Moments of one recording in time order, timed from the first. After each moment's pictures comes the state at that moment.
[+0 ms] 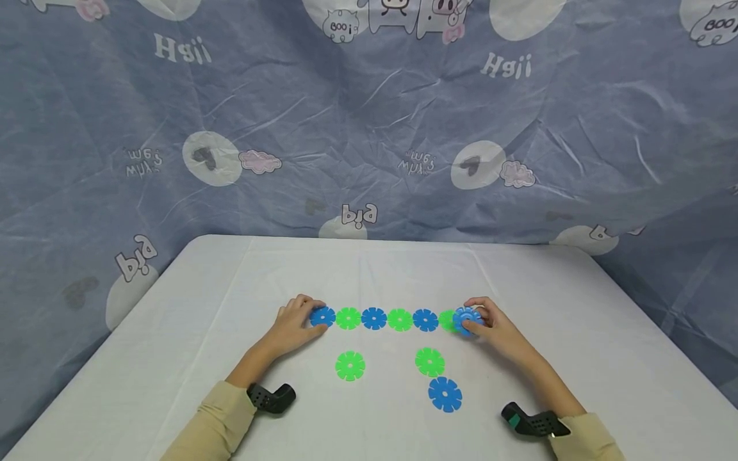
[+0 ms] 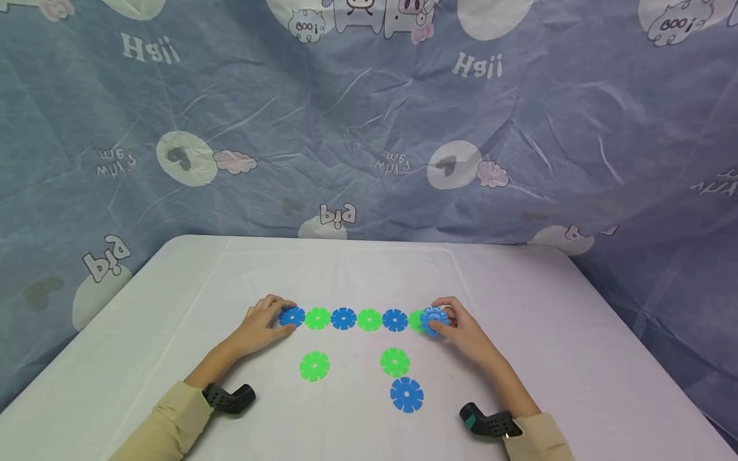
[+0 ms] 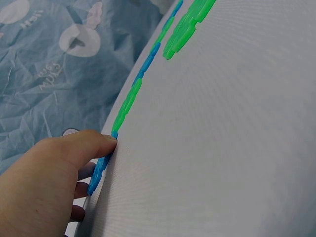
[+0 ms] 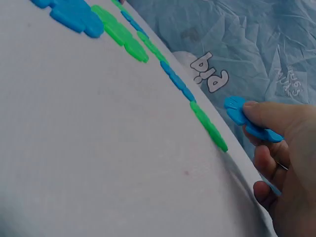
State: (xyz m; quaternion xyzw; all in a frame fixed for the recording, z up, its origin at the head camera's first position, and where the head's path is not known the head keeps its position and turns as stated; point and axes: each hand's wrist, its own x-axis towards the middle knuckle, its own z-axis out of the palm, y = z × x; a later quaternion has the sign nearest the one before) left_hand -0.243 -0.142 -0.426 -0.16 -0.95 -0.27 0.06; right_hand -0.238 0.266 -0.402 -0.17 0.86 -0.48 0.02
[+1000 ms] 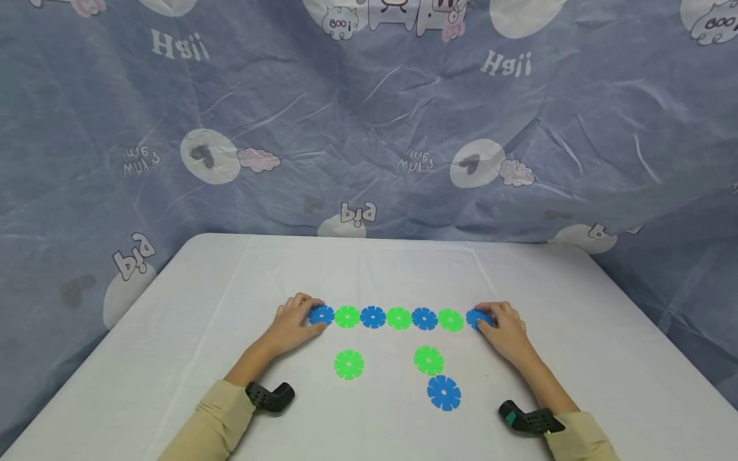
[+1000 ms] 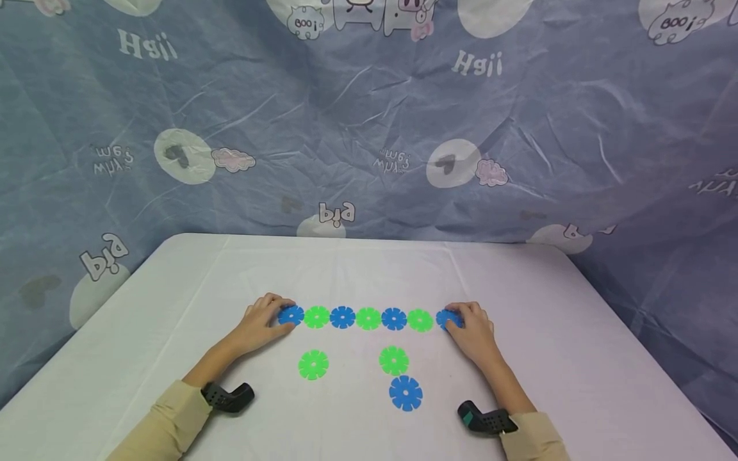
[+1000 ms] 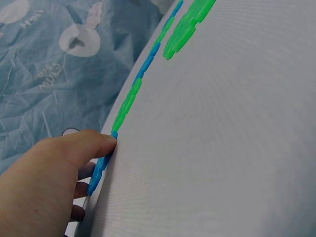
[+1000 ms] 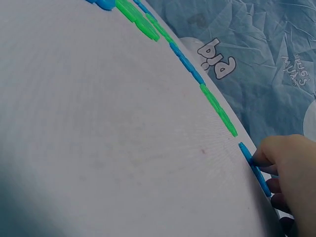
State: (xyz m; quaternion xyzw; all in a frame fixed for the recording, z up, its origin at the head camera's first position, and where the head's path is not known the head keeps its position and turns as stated) left_hand -0.243 -0.142 -0.424 -0.16 -0.95 -0.28 0.06; right_hand -0.241 0.273 -0.418 -0.05 0.95 -0.30 -0.11
